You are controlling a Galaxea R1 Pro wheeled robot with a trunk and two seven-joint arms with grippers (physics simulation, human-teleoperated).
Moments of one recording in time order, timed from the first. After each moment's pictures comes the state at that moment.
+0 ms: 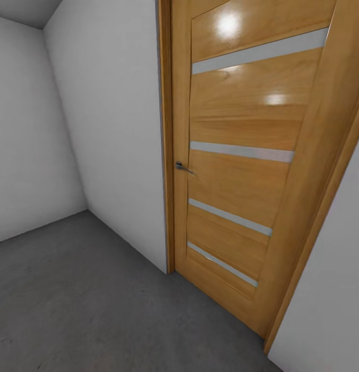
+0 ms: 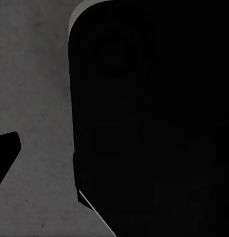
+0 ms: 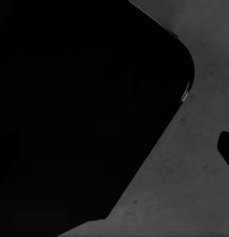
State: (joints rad) left arm 0.00 0.01 0.00 -0.02 0.01 0.00 0.00; right arm 0.00 0.01 0.55 0.00 -0.03 -0.07 0.00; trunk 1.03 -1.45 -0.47
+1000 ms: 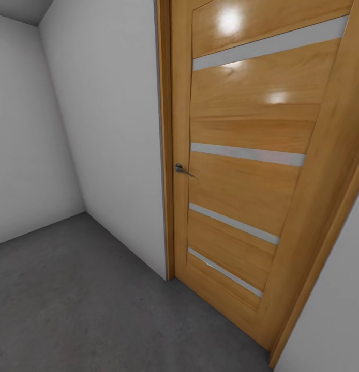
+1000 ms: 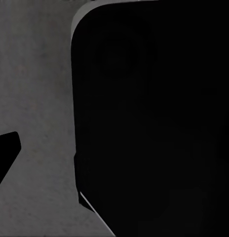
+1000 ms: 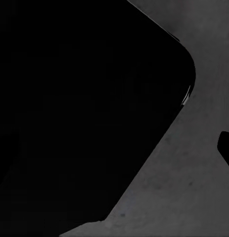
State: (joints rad) left arm 0.00 0.01 0.00 -0.02 0.01 -0.01 0.00; right arm 0.00 0.02 0.56 0.00 -0.02 -0.07 0.00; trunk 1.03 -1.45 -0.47
